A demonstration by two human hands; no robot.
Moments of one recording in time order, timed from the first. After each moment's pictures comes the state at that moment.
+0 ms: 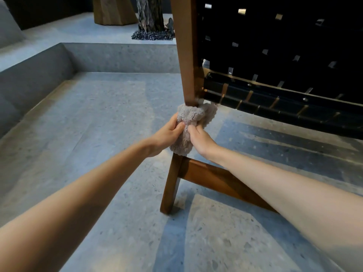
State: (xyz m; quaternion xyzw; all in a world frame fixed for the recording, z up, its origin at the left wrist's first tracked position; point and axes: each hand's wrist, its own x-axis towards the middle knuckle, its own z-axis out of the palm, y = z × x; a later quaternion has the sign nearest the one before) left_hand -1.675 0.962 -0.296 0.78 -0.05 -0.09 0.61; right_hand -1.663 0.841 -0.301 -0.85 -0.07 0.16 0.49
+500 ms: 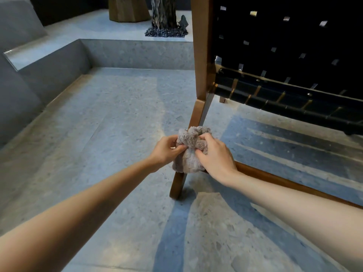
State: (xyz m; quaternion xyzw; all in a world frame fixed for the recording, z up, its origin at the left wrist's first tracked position) left_hand -1.735 0.978 -0.337 0.85 0.03 0.00 0.52; right_hand -1.732 0.814 -0.320 -0.93 -0.18 -0.04 0.31
